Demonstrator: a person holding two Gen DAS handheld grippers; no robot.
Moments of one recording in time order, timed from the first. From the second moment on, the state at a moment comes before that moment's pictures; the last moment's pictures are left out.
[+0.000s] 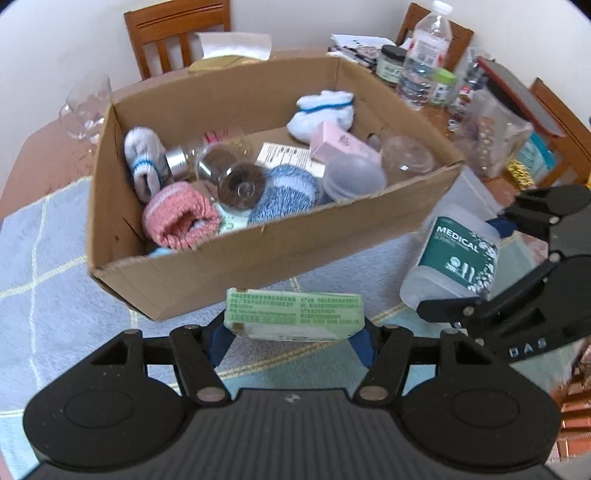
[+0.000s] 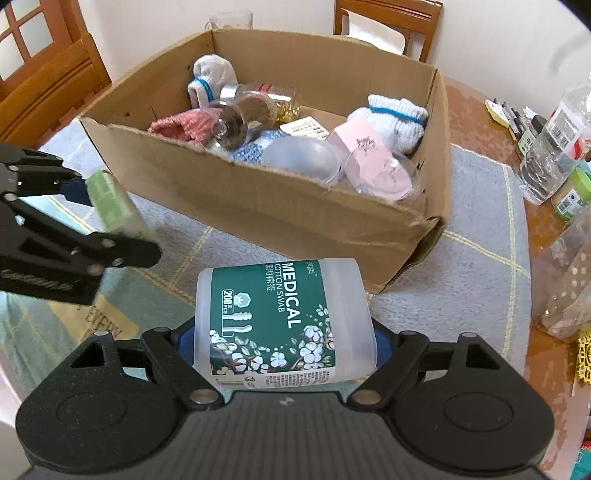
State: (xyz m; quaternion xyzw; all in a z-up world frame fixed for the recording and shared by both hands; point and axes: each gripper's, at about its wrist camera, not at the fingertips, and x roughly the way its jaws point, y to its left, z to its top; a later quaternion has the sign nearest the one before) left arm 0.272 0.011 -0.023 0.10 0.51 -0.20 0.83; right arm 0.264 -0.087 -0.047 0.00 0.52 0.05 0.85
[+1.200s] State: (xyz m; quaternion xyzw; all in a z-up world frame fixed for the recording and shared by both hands) left arm 0.310 0.043 0.029 0.05 0.45 -0.10 0.88; right arm 0.344 -0.104 0.047 -0.01 0.45 0.10 0.89
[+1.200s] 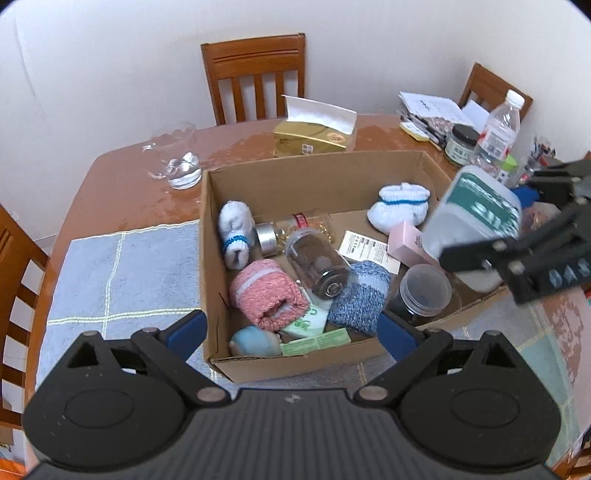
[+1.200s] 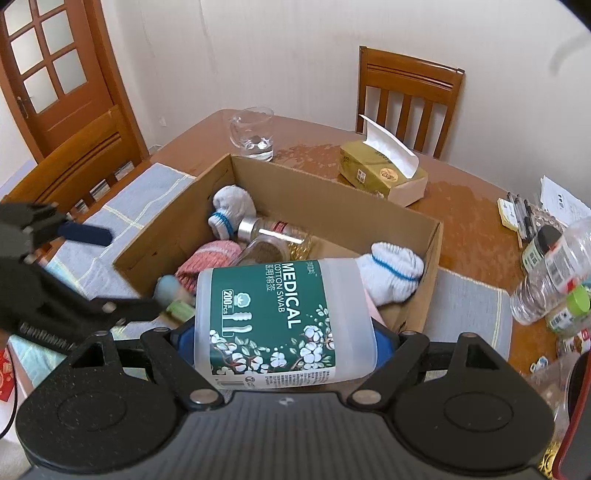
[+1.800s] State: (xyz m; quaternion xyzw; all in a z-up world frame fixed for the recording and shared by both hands) left arm 0.292 0.057 0.014 0.01 0.47 -0.05 0.88; right arm 0.431 -0.102 0.030 -0.02 0.46 0.09 0.88
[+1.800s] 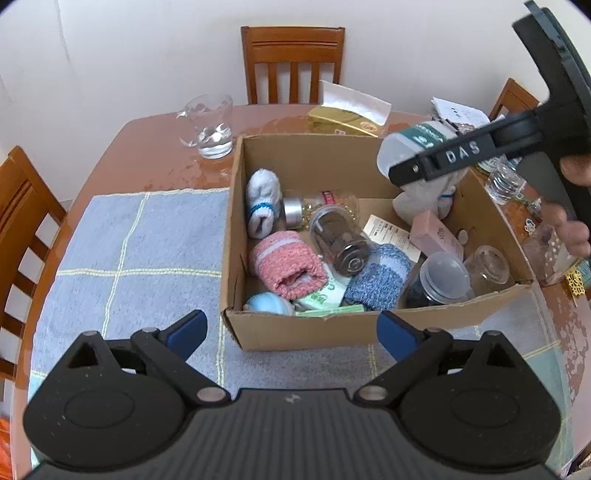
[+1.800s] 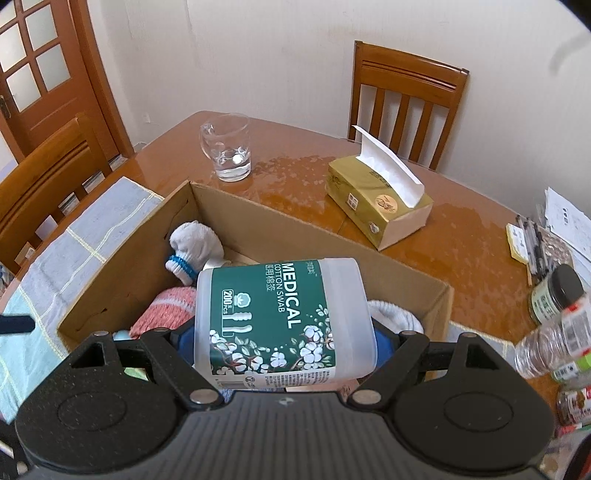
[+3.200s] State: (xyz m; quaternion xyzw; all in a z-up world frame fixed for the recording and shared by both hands) left arm 0.290 0.050 0.012 0.02 0.51 -0.01 0.86; right arm 0.306 -0.084 0.022 0.11 0.53 -0.09 0.84
